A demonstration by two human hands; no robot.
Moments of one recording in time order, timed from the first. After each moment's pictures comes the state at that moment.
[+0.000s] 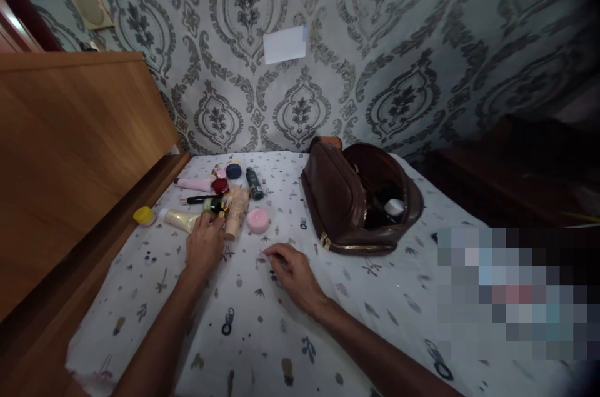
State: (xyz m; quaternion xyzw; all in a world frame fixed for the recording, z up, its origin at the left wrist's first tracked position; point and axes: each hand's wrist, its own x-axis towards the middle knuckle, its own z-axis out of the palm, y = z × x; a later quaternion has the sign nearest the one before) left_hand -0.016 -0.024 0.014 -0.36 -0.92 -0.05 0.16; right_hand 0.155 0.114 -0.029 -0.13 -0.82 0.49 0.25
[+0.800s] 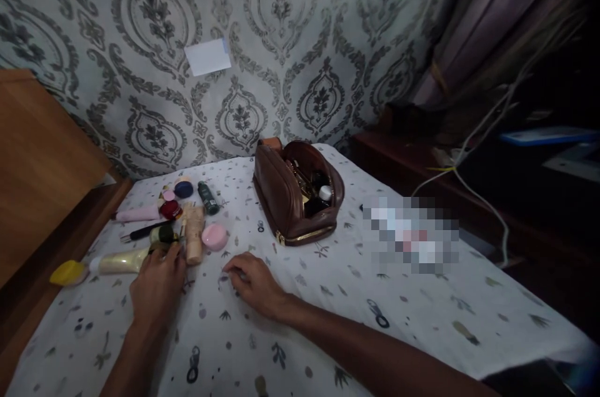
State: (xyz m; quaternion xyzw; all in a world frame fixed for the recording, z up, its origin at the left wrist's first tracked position) left_hand -0.008 -0.019 0.018 -0.40 -0.90 0.01 0.19; right_hand 0.157 0.112 -0.028 -0.15 -0.83 0.47 0.27
